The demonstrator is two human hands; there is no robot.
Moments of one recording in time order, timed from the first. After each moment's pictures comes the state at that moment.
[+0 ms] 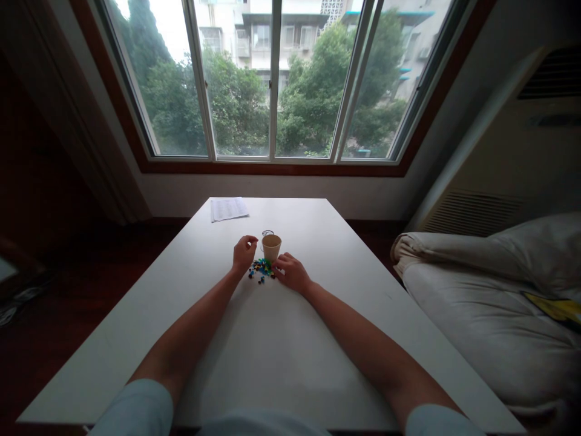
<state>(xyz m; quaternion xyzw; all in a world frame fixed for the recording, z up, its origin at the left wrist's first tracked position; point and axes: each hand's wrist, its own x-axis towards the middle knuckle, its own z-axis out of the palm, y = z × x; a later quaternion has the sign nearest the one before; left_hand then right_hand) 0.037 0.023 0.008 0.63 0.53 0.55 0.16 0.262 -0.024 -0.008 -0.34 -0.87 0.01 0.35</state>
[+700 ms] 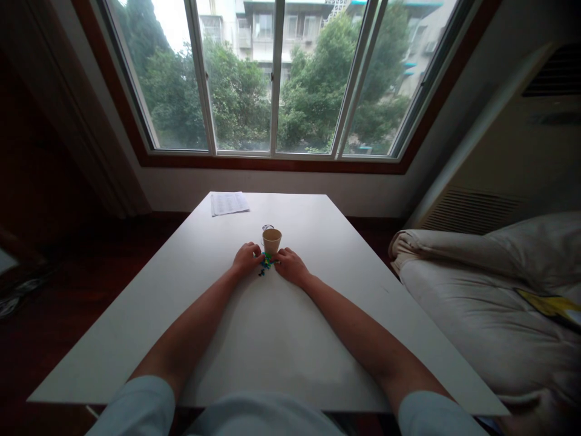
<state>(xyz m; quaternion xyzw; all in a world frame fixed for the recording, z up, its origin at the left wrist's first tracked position) 0.023 0.009 -0.018 0.78 0.52 0.33 0.09 0.257 -0.022 -0.013 -0.40 -0.88 0.00 0.27</state>
